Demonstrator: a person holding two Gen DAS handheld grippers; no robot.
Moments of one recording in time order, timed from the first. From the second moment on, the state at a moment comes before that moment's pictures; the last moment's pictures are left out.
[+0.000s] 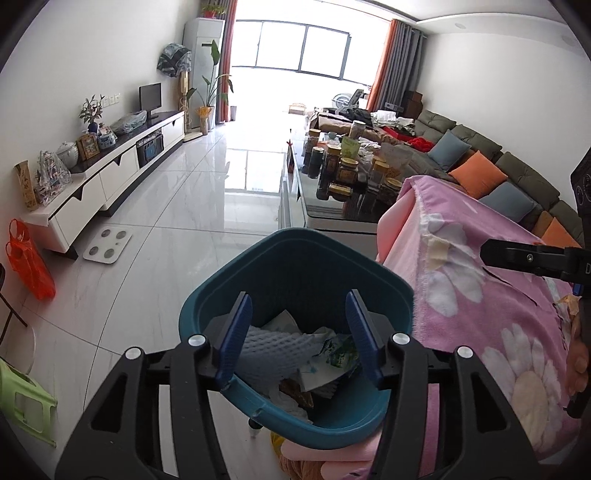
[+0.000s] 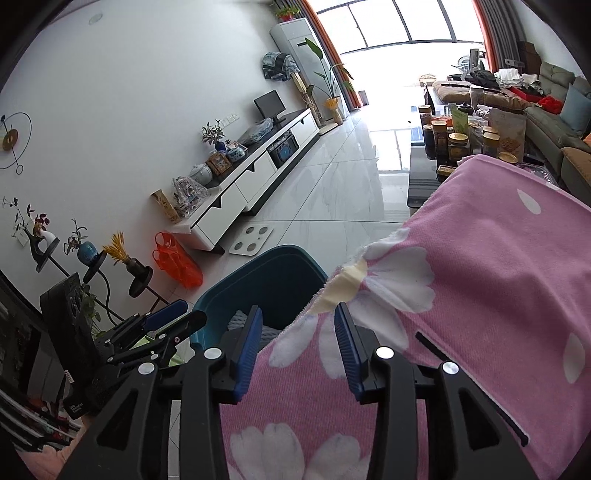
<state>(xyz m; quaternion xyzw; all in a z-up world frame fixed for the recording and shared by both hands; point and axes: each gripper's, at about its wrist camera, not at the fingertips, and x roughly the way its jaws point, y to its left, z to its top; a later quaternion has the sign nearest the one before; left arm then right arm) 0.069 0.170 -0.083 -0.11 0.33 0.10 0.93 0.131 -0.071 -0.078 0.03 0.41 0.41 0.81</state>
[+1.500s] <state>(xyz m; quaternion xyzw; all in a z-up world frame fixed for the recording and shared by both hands) 0.167 -0.195 -0.072 0.00 0.42 -0.29 0.86 0.172 -0.395 -0.066 0.11 0.37 0.18 0.91</state>
